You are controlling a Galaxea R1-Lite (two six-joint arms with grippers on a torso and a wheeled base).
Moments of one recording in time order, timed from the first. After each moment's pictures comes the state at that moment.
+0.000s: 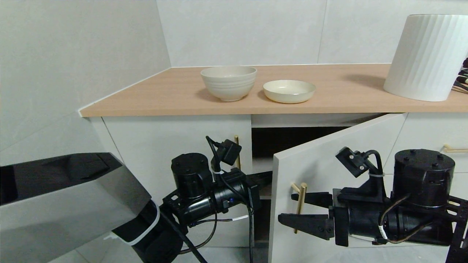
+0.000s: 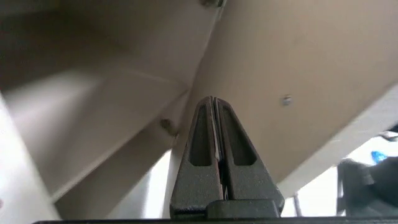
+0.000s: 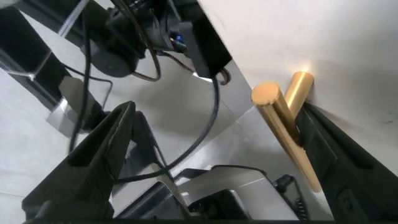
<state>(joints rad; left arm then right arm) -0.65 2.15 -0.72 -1.40 -0.46 -0.36 0.63 1.66 -0.47 -0.96 0.56 0.34</state>
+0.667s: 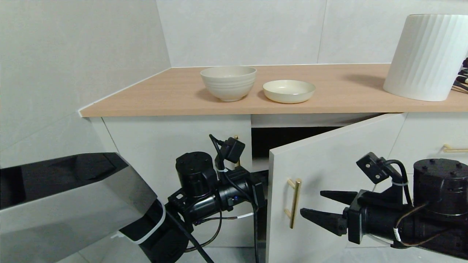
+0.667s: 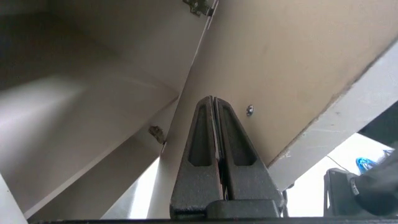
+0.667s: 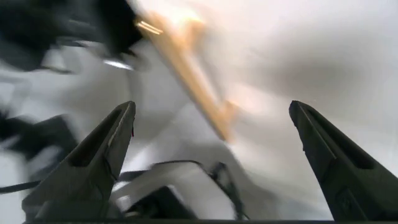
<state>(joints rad) -0.67 2.16 -0.76 -1.41 -0.45 -0.38 0.56 1.59 -0.37 -0.91 0.33 0.21</state>
